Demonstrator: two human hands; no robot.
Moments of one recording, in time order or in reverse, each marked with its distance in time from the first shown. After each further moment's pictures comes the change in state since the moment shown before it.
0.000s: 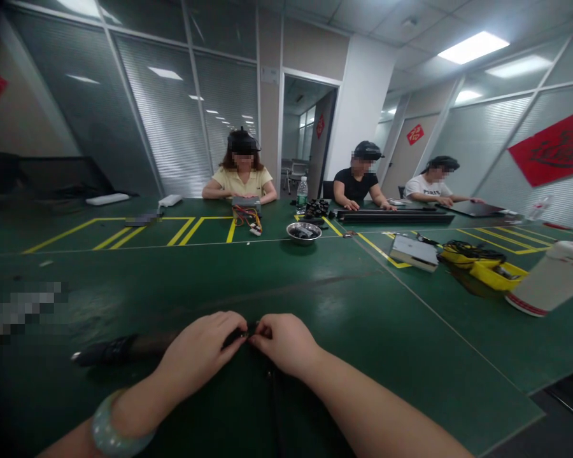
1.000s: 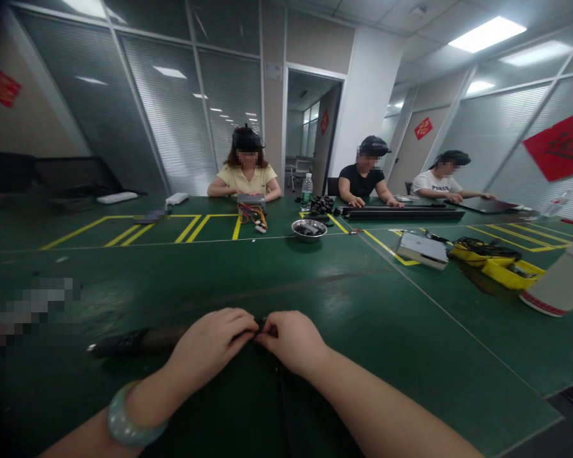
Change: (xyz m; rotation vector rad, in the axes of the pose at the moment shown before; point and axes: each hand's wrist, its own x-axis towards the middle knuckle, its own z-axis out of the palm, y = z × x) left_hand 0.000 -0.003 0.000 -0.058 -0.013 0.061; right_hand -0.002 0.003 0.005 -0.055 0.062 -0.035
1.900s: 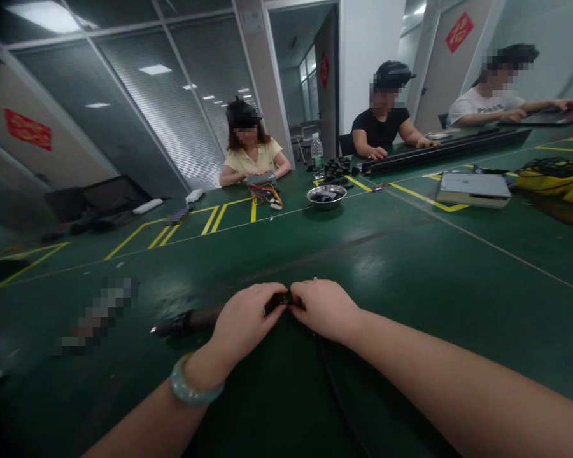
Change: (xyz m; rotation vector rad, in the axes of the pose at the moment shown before) left_hand 0.000 0.008 -0.002 0.065 -0.001 -0.081; right_hand 0.002 -0.004 0.000 -0.228 0.021 -0.122
